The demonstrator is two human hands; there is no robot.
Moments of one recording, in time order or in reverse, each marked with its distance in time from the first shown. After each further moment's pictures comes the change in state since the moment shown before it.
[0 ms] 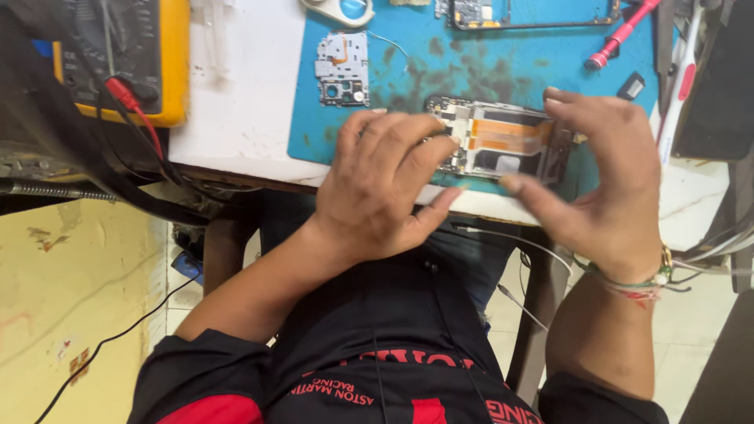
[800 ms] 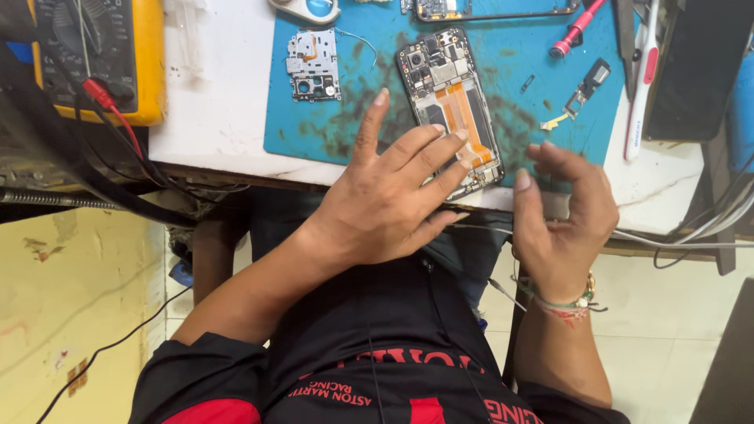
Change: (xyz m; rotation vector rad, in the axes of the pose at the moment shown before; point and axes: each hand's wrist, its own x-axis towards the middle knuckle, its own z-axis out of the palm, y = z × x) left_hand 0.011 0.023 0.009 0.044 -0.197 0.169; right_hand -0.072 0.001 0.032 0.039 0.356 0.257
